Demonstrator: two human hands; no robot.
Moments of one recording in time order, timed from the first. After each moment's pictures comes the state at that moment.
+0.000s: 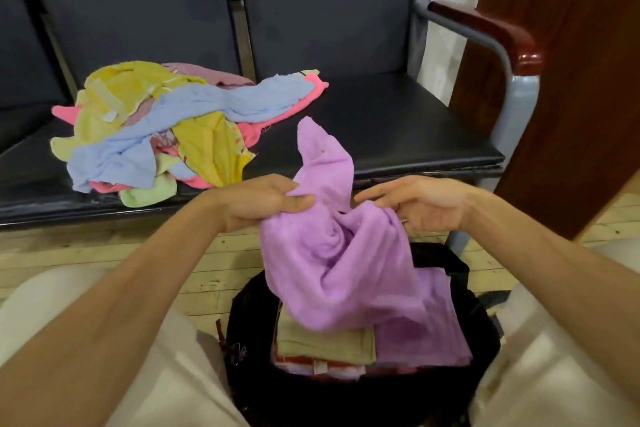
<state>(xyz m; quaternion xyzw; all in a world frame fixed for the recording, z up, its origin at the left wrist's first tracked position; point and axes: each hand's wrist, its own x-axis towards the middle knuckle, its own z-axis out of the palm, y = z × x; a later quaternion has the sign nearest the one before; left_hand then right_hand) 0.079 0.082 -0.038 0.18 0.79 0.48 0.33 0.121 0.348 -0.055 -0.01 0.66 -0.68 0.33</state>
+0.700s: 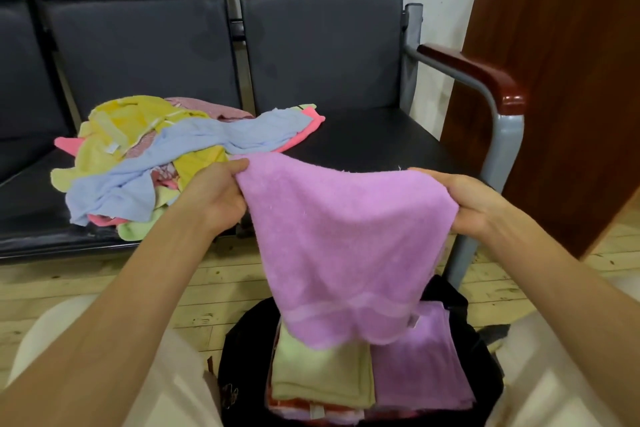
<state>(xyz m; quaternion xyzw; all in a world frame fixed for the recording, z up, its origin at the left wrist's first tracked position) 0.056 0.072 0.002 -0.09 0.55 0.82 0.13 0.108 0.382 -0.025 0.21 0.53 -0.82 0.04</state>
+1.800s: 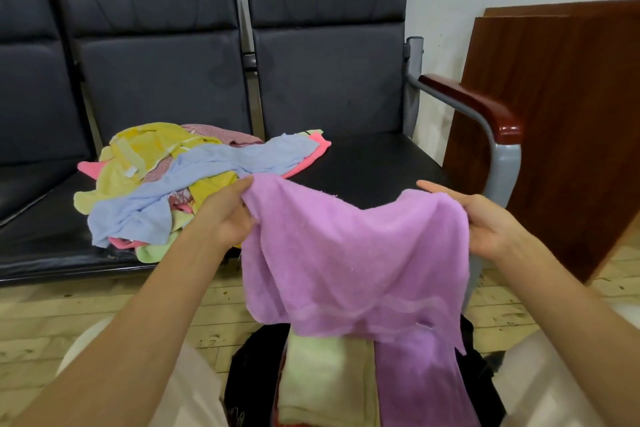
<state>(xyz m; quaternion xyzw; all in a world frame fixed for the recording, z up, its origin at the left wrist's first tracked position) 0.038 0.066 0.003 -0.11 0.51 0.85 0.11 0.128 0.387 -0.002 0.20 0.51 -0.84 0.03</state>
